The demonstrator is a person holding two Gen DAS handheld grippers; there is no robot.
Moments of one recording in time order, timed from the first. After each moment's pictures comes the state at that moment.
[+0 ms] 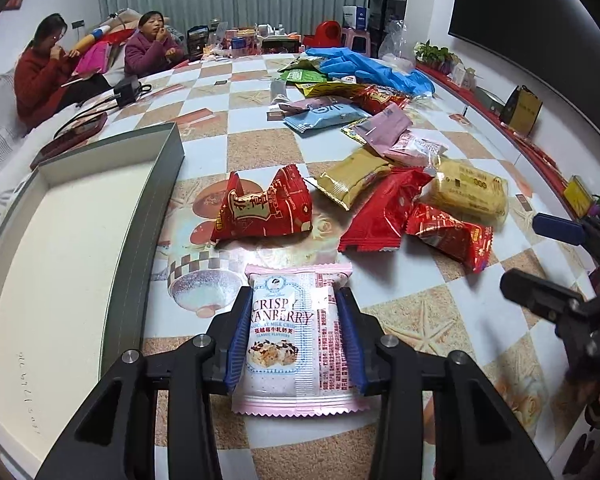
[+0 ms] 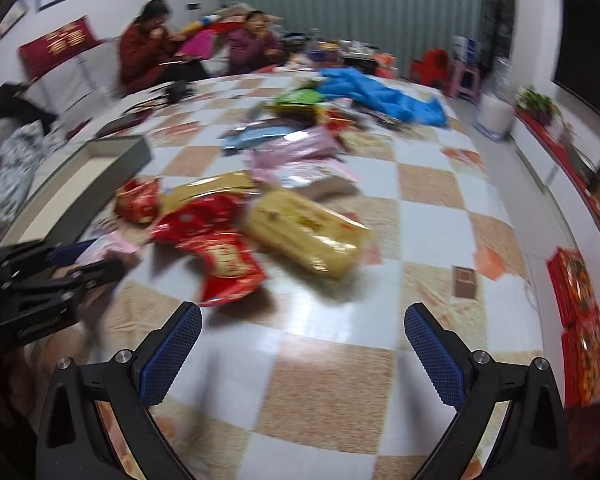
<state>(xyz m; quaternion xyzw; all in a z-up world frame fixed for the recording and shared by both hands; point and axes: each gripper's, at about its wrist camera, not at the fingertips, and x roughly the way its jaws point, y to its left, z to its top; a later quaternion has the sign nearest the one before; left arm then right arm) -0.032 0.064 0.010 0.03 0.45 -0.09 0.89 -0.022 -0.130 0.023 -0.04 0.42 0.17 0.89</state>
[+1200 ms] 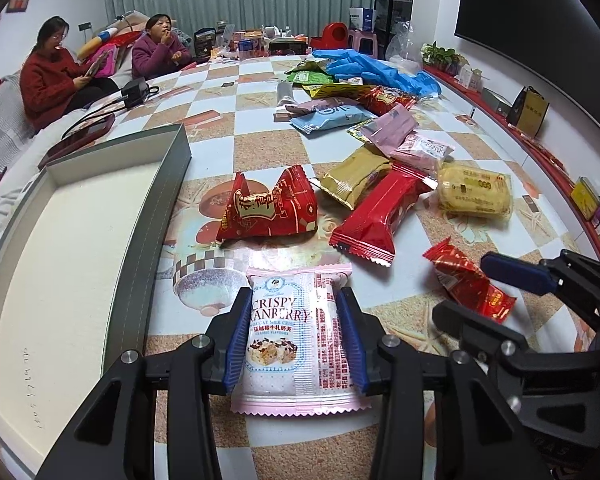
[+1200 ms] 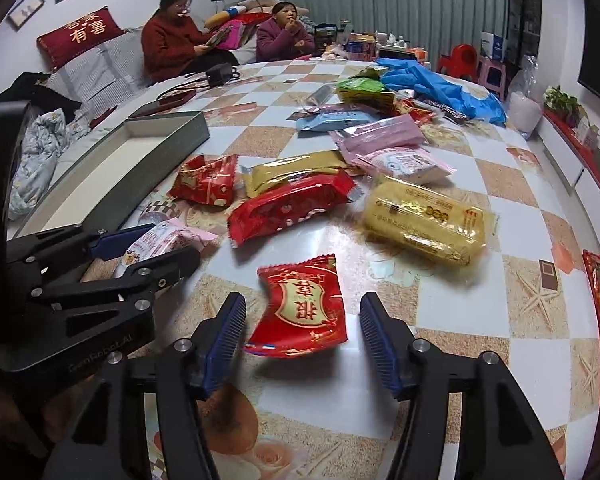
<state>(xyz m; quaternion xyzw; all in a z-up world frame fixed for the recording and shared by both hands) -0.035 0.063 0.010 0.03 0.44 -0.07 0.89 -0.033 -0.076 0.013 -0.04 0.43 0.18 0.88</state>
